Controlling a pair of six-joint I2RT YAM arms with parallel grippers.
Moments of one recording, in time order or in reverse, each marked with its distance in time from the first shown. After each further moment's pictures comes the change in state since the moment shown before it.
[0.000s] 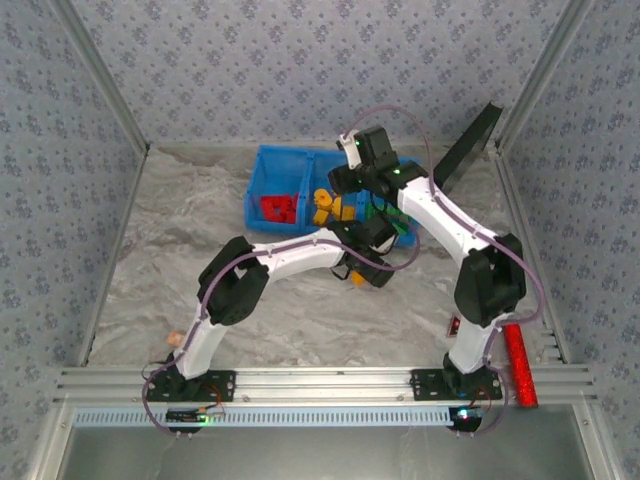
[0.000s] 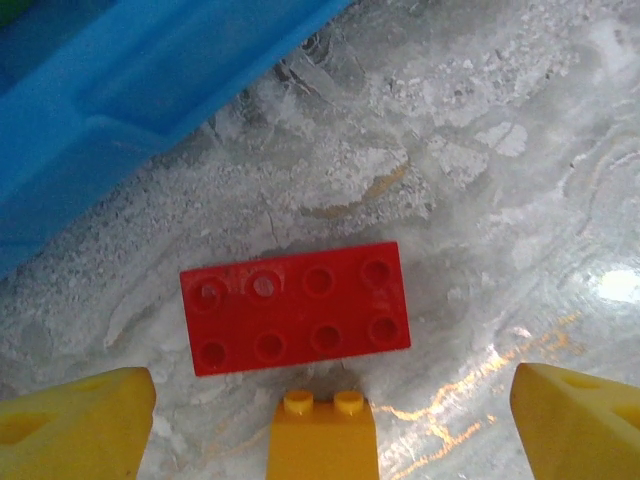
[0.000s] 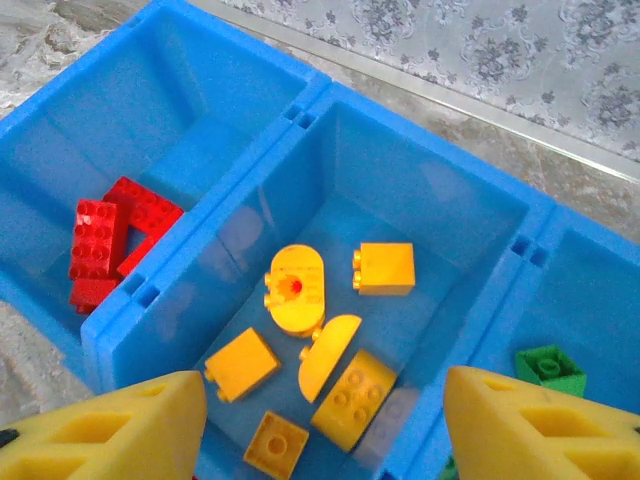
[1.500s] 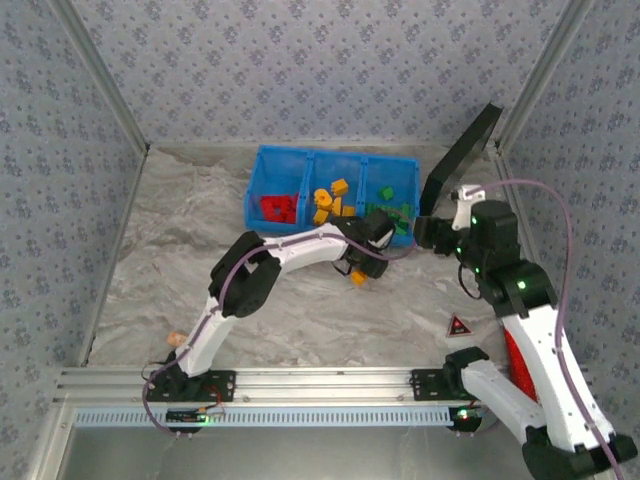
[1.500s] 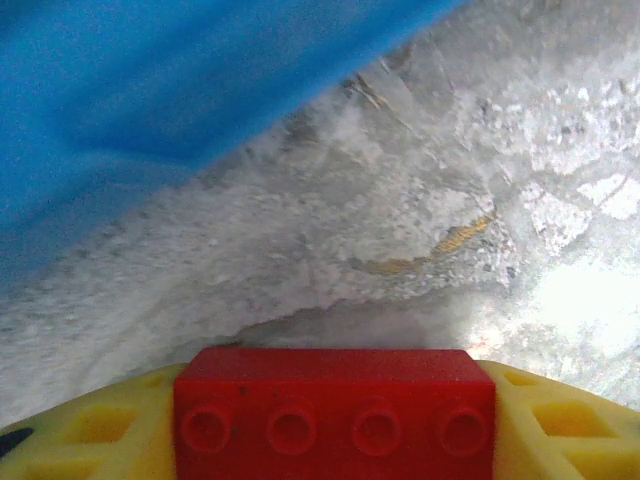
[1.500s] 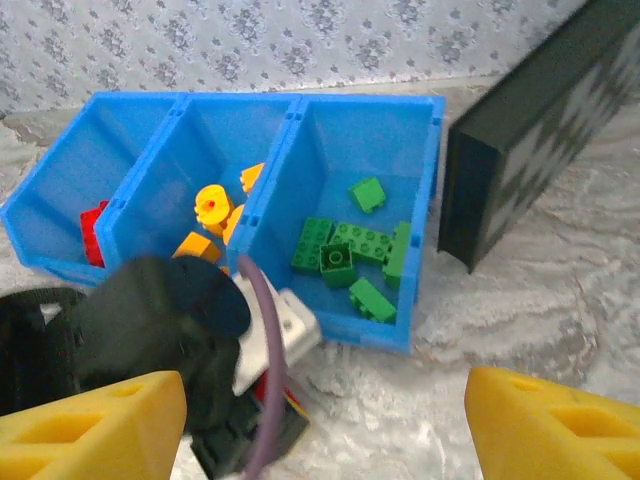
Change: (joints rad) left arm 0.055 0.092 0.071 -0.008 0.061 -0.085; right arm -0.219 -0.965 -0.542 -0.269 0.010 0.254
